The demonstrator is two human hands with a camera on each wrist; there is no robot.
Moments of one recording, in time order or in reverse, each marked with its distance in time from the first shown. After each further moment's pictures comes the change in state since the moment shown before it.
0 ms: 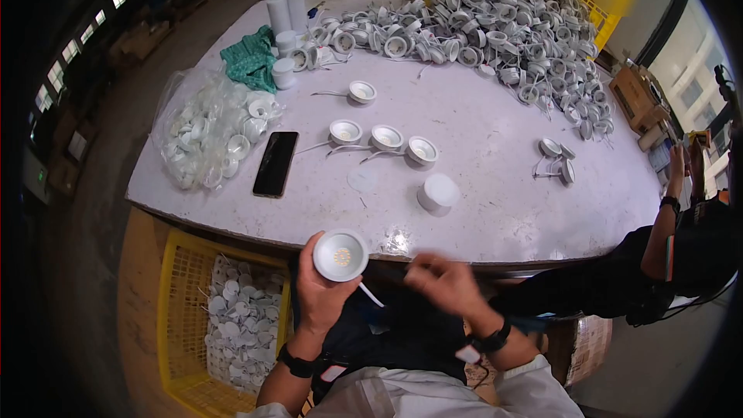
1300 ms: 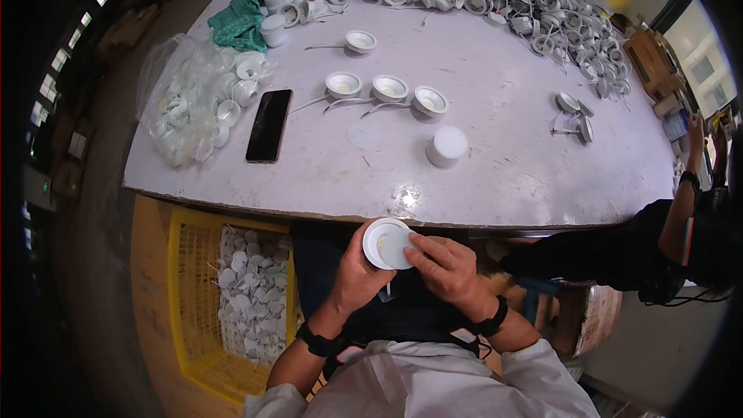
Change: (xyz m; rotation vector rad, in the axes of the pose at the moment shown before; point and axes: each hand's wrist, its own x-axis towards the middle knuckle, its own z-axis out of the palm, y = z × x) left_hand -0.014 -0.034 0.012 -0.049 -0.306 -0.296; right_hand -0.003 0.027 0.026 -0.529 0.375 -0.942
